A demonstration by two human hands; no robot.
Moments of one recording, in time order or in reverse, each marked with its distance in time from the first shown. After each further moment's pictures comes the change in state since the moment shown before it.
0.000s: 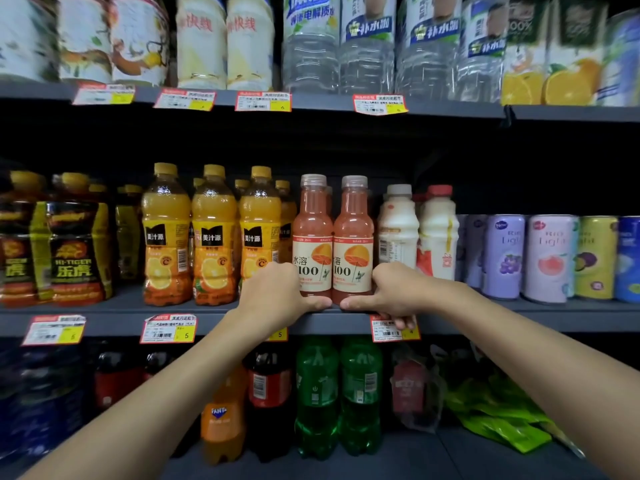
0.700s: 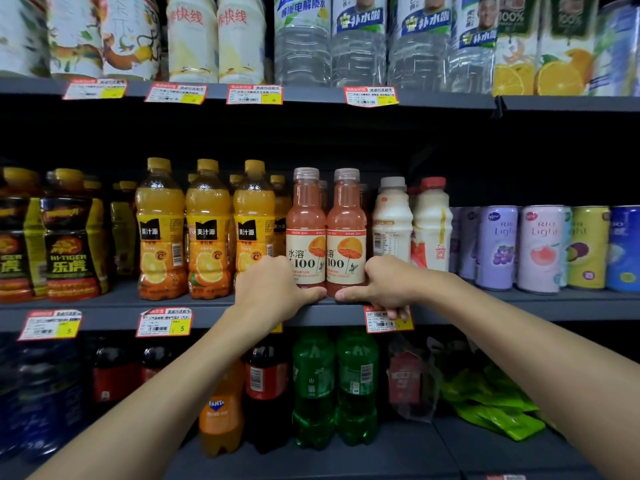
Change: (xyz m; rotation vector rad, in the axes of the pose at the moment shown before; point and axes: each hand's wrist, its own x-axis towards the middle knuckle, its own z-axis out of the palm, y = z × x) left_hand -0.003 0.006 0.006 0.090 0.107 -0.074; right_hand 0.004 0.000 0.002 0.017 0.008 0.002
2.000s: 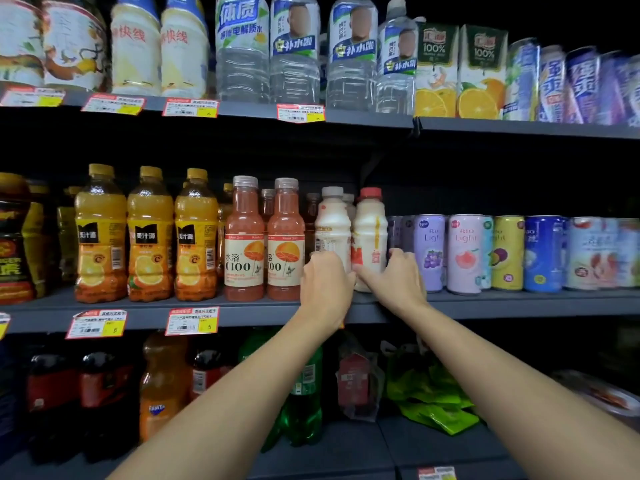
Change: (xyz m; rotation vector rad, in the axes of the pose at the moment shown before) left_hand -0.010 0.169 0.034 -0.414 0.133 -0.003; right_hand -0.034 0.097 -0.006 0.135 0.862 0.292
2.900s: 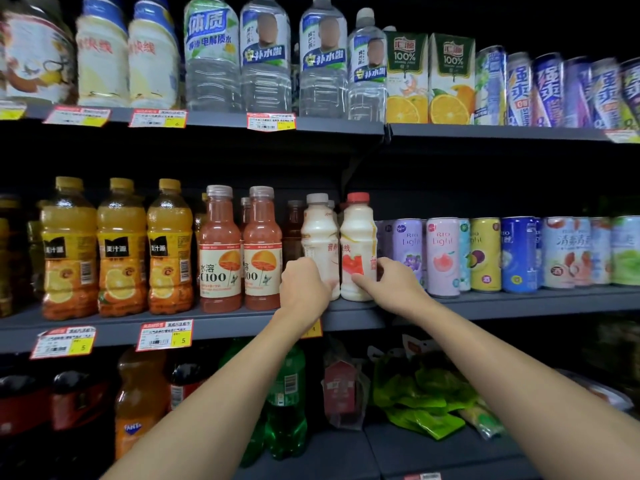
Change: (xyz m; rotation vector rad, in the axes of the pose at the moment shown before) left_hand 0.019 -0.004 0.015 -0.060 -0.096 -0.096; right_hand 0.014 0.026 -0.030 0.109 -0.225 -0.092
